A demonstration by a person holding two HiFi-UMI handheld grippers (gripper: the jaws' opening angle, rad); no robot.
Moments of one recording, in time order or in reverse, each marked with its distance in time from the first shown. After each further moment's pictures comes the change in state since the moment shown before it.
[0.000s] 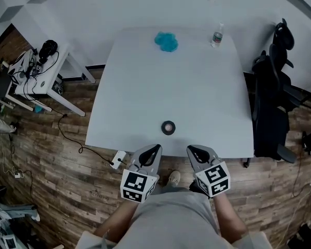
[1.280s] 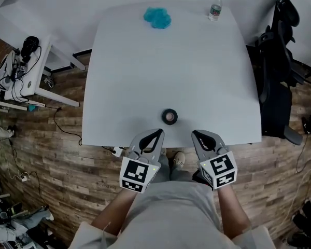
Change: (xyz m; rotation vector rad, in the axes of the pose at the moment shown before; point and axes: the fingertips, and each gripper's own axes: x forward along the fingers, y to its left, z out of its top) left arm 0.050 0.041 -0.003 0.073 0.064 -0.115; right arm 0.041 -0.028 0.003 0.073 0.037 -0.103
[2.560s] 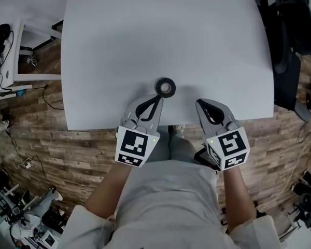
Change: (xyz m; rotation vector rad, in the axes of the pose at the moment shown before) left arm 0.083 0.029 -0.065 0.054 0.142 -0.089; right arm 0.052 -0.041 -0.040 0.082 0.083 -0.036
